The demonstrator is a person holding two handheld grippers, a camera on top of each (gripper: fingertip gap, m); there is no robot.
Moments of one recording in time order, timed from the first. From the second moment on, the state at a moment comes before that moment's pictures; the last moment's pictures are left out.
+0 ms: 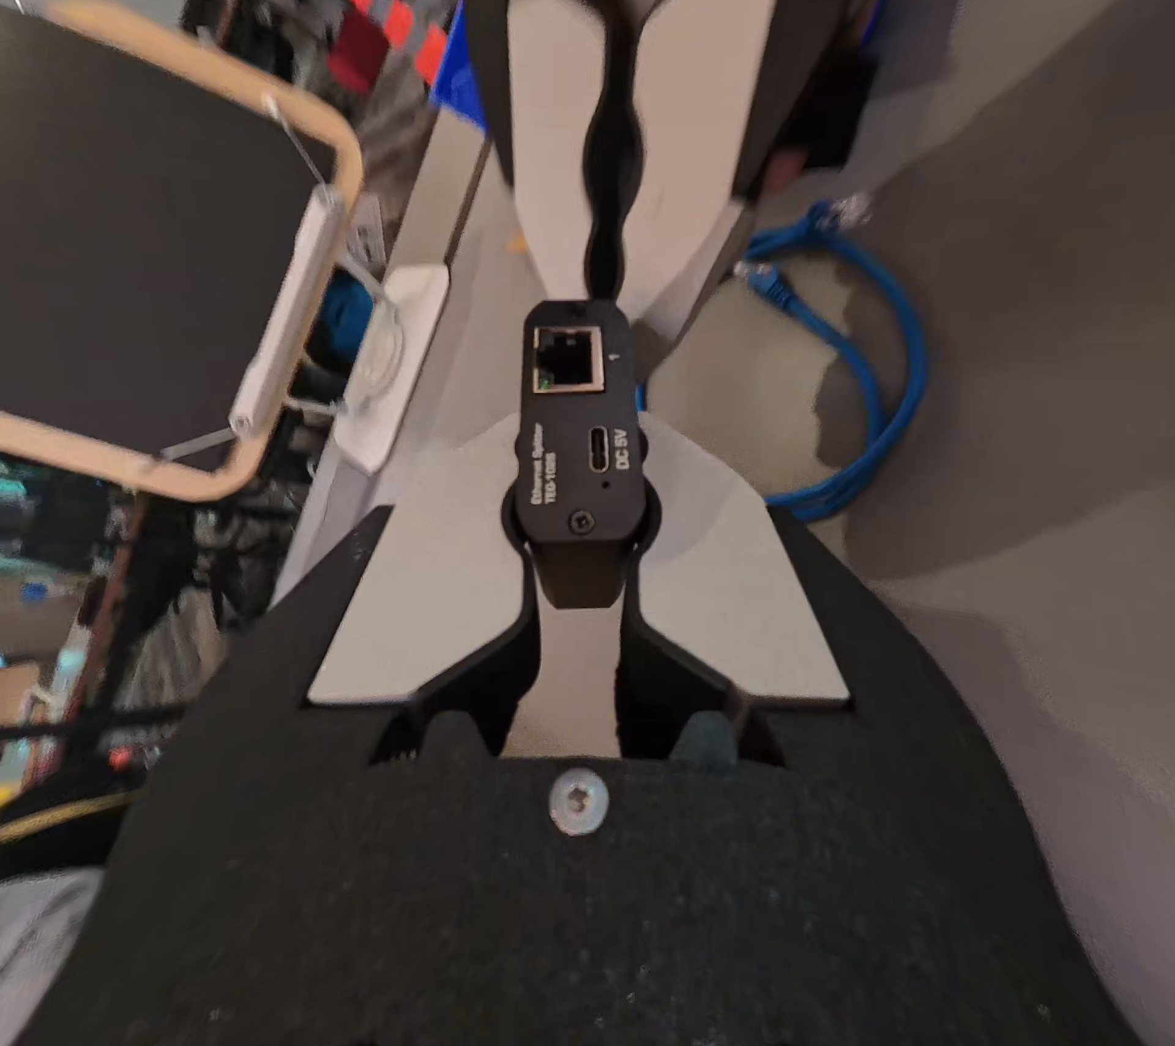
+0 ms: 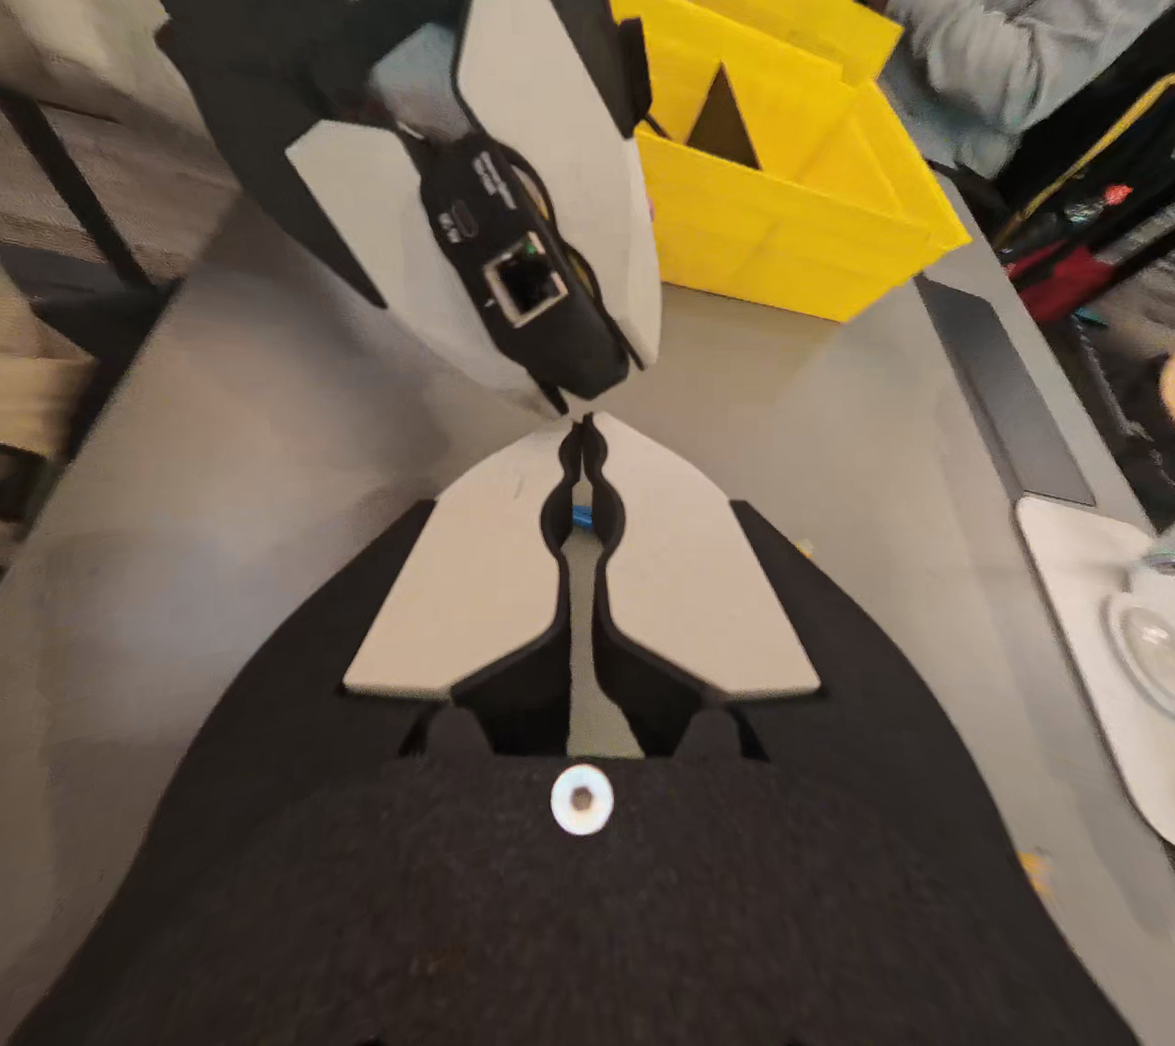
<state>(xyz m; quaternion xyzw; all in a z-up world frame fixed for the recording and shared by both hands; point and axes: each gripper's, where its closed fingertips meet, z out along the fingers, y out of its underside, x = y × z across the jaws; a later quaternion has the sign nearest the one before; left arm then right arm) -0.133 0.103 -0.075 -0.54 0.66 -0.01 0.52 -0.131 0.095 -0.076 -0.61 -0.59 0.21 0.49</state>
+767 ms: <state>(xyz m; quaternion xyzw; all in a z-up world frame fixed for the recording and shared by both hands) -0.166 0.144 -0.102 -0.61 0.60 0.15 0.49 -0.173 0.099 -0.081 -0.72 -0.25 0.49 0.43</state>
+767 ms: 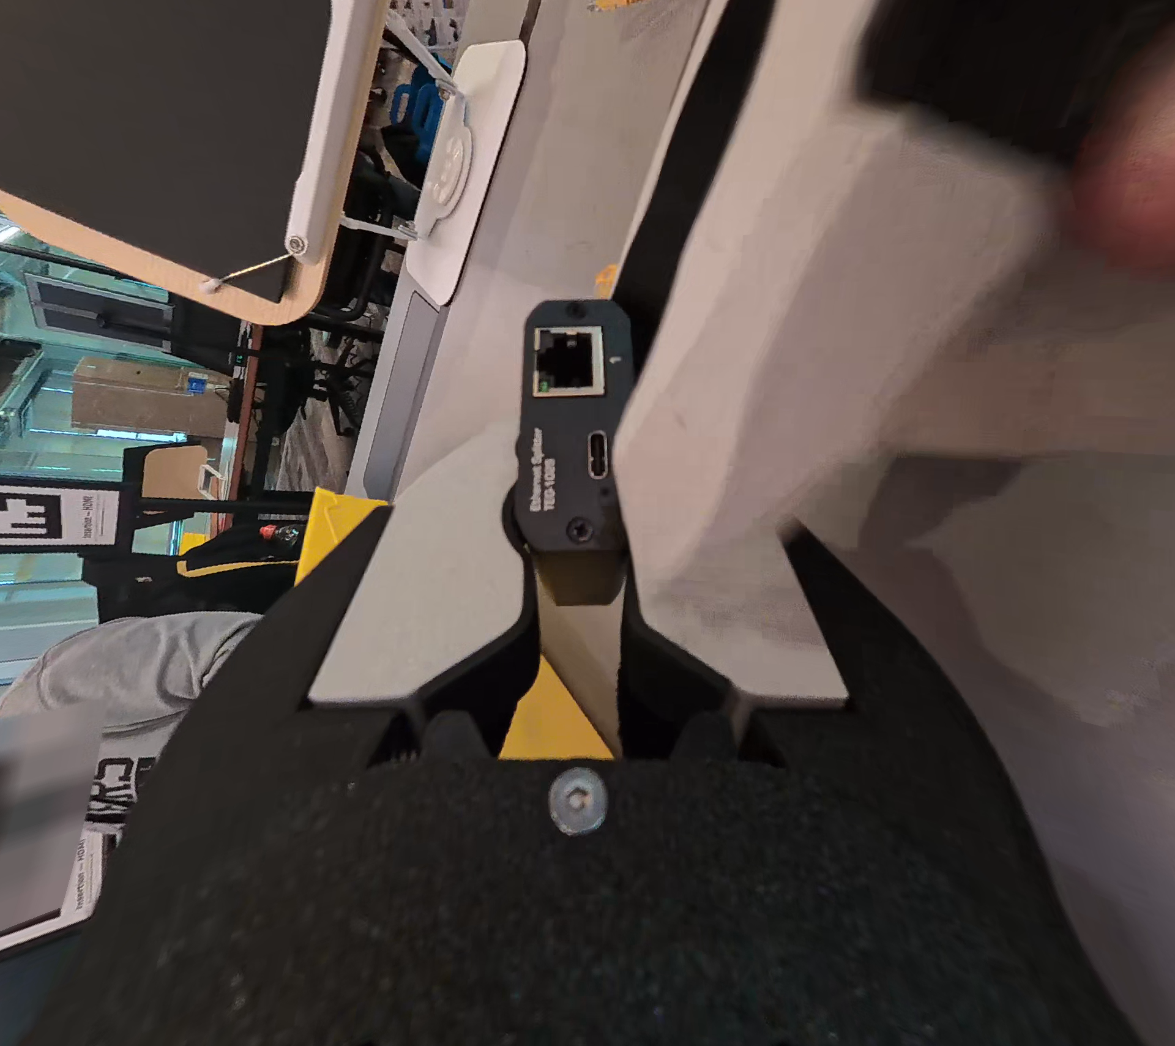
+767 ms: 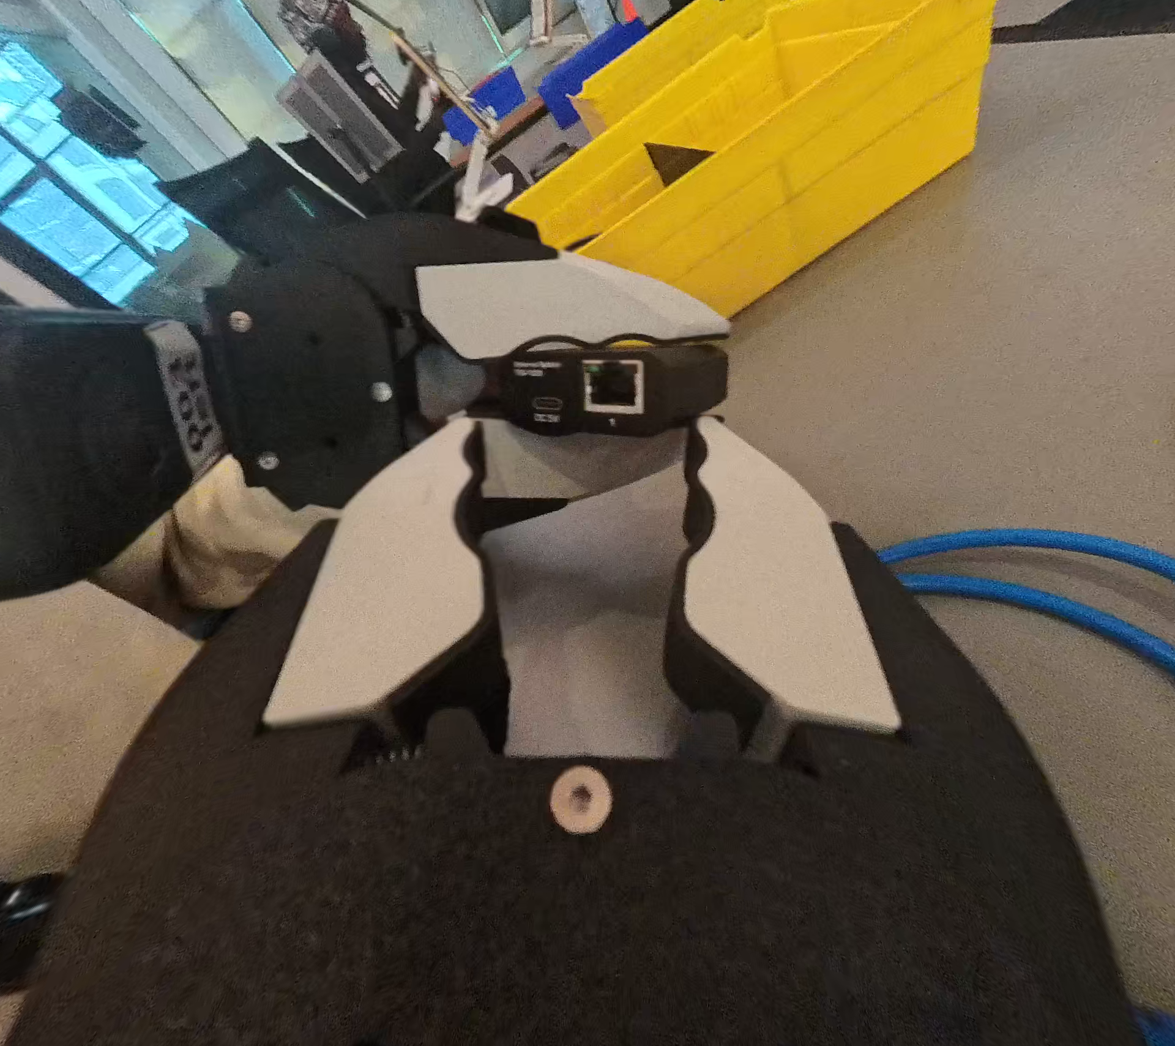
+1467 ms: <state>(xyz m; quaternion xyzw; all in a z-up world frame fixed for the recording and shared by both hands) -0.151 0.117 -0.096 -0.53 0.65 0.10 0.53 -0.158 0.085 -0.081 -0.68 -0.29 0.54 0.39</state>
